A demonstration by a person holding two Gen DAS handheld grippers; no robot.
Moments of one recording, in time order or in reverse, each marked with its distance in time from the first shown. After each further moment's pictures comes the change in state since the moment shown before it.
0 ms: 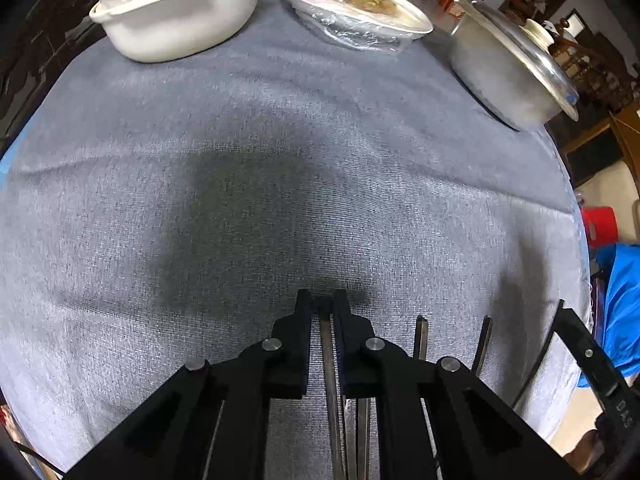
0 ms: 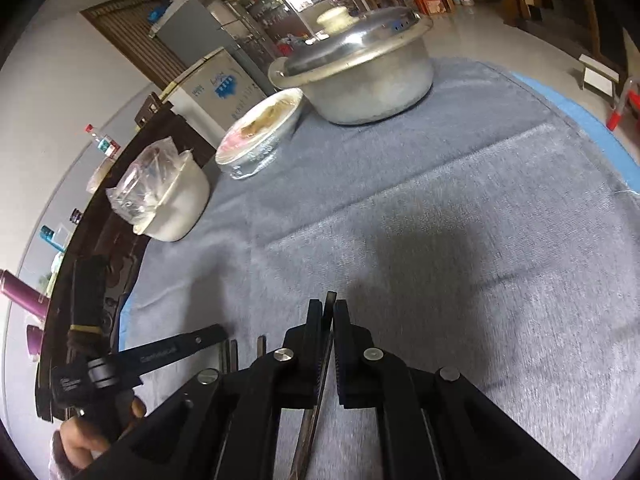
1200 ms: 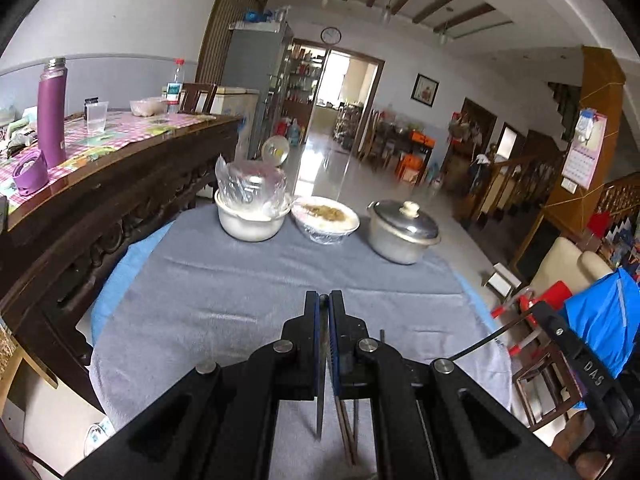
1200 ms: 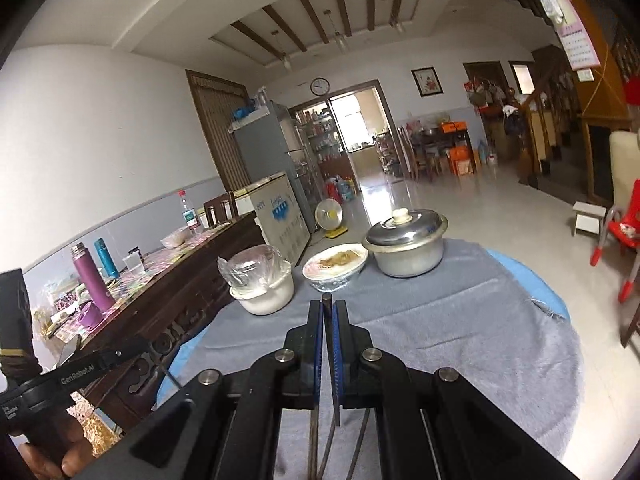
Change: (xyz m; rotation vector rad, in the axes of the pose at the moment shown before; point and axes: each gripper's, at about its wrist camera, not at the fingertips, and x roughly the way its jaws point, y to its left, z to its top) left arm -0.279 0.037 -0.201 0.031 -0.730 -0.102; right arm -0.236 0.107 -0.130 -0.248 -0.570 0.020
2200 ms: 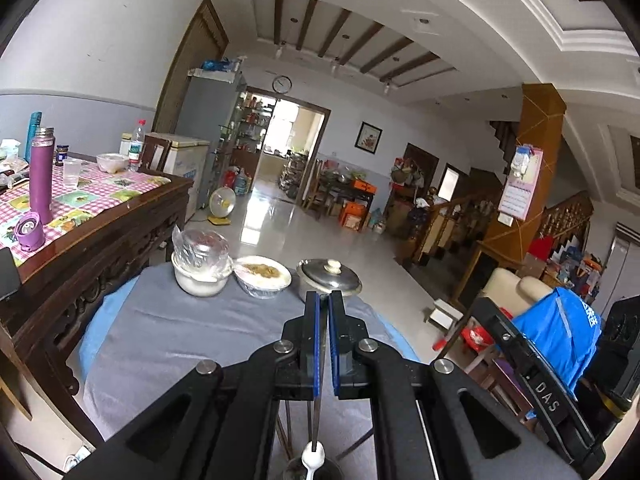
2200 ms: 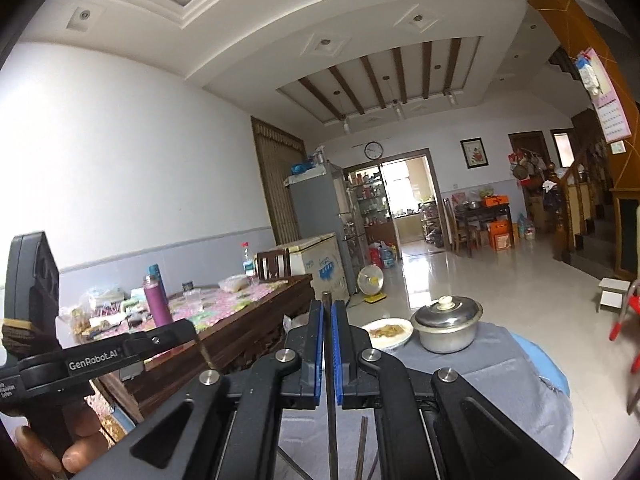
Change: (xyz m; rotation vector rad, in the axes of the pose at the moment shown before) left arm -0.122 -0.037 0.024 0.033 -0.163 -0.208; right arm -0.116 0.077 0.033 -0.148 -0.220 0.144
